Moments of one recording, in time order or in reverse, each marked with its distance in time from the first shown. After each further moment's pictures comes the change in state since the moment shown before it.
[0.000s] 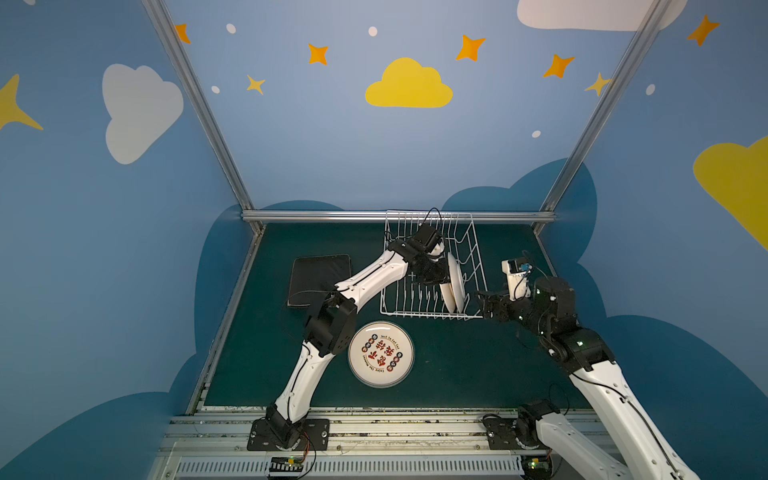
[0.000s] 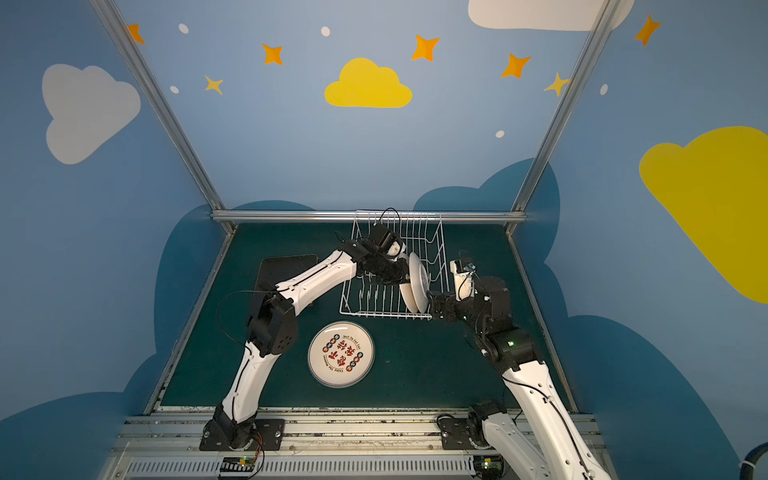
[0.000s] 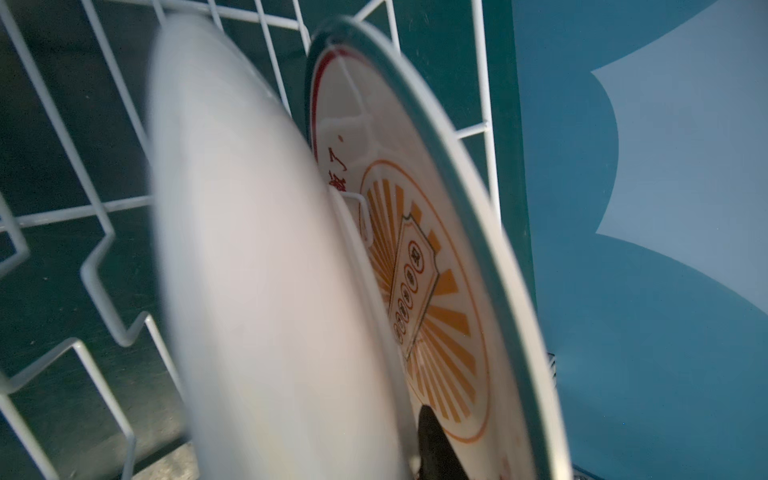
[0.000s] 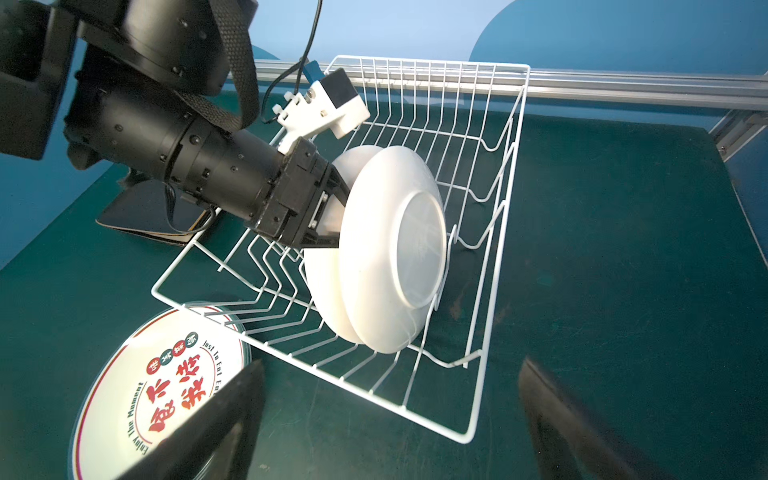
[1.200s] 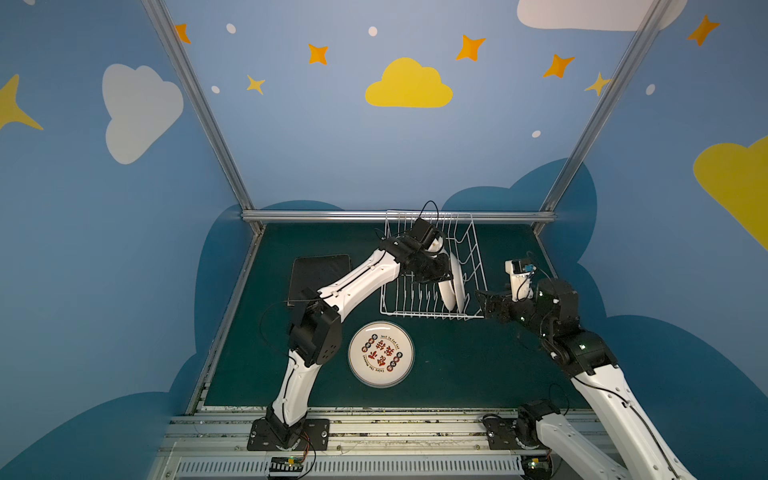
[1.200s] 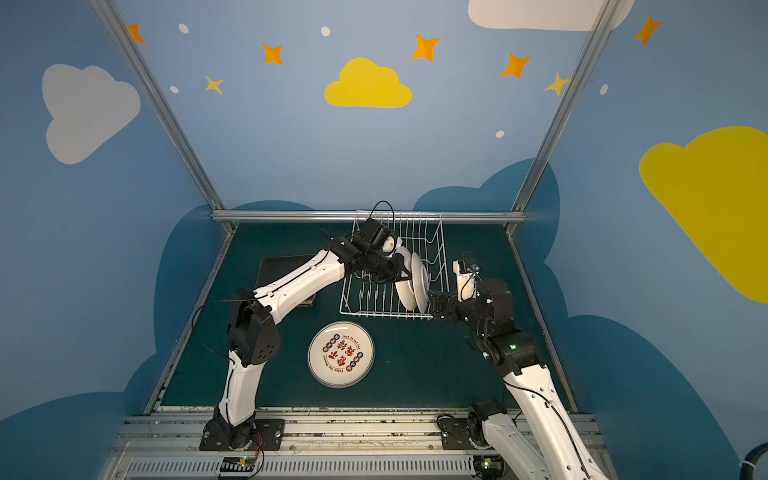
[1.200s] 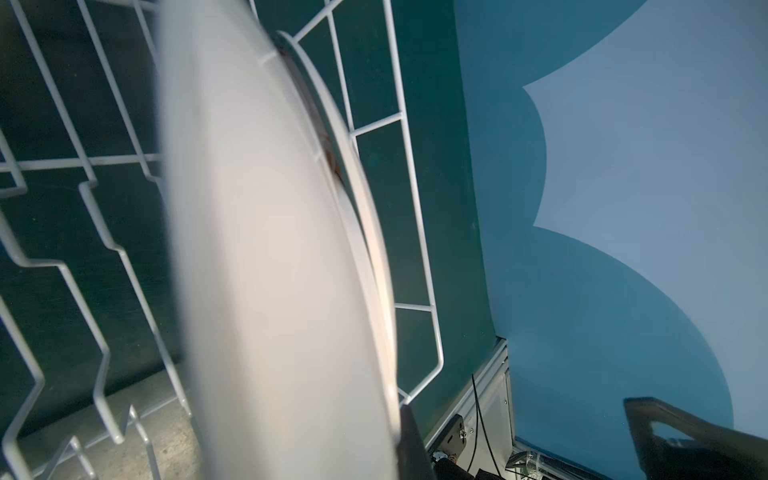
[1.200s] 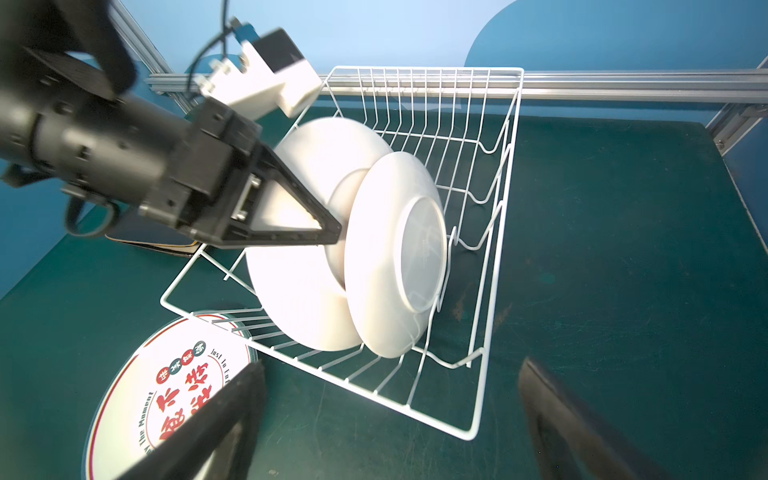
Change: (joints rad) left arm -0.012 -0.187 -0.105 0.005 0.027 -0.073; right arm -0.005 -0.023 -0.007 0.003 0.000 0.038
